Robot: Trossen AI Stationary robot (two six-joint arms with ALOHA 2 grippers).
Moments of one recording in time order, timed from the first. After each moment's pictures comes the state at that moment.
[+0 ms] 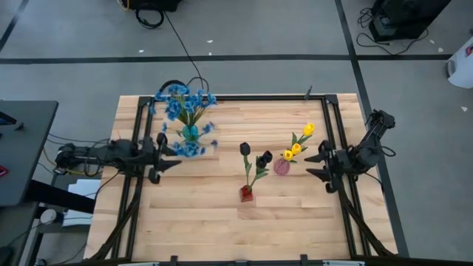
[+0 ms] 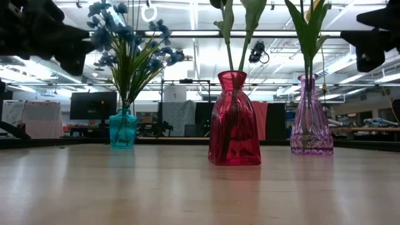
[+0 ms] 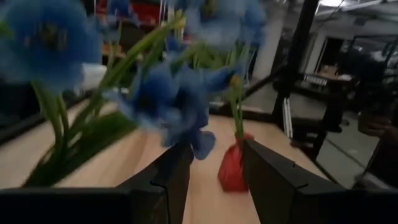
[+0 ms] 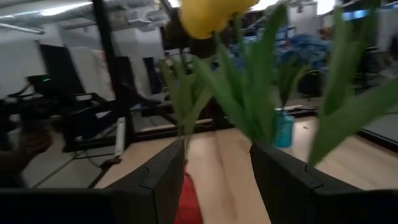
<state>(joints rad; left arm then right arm) -0.11 0.00 0.09 -0.03 -0.08 -0.16 0.84 0.00 0.01 0.16 0.84 0.05</state>
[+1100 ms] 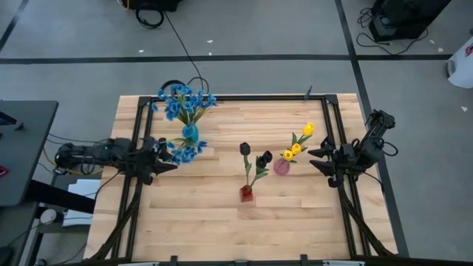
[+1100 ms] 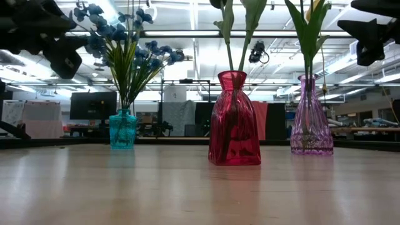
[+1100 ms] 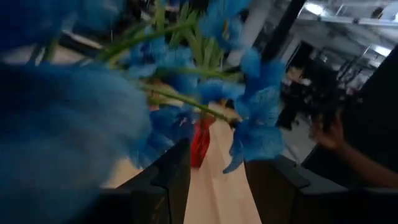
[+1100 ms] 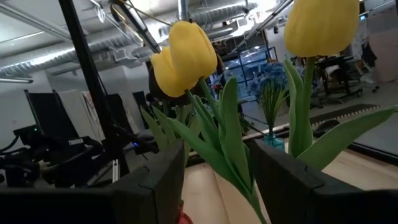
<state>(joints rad) -0.11 0.00 0.17 -0.21 0.04 -0.43 0.84 0.00 0.01 0.37 0.92 0.00</state>
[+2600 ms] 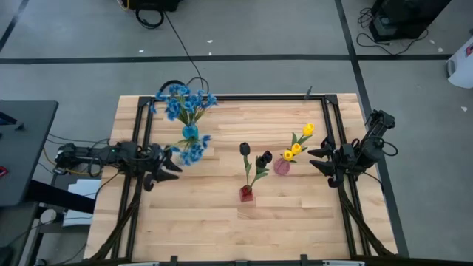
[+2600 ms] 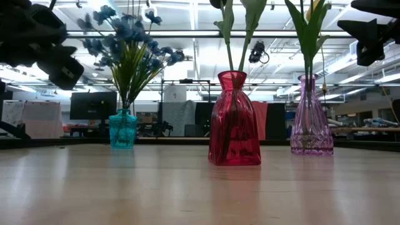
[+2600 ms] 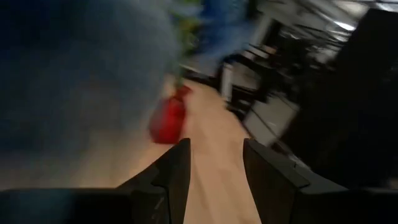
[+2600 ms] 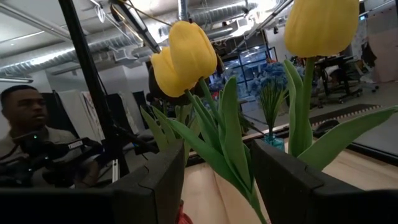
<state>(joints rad) -0.11 0.00 0.06 -0.11 0.17 -0.38 0.84 0.00 0.01 0.37 0.92 0.00</state>
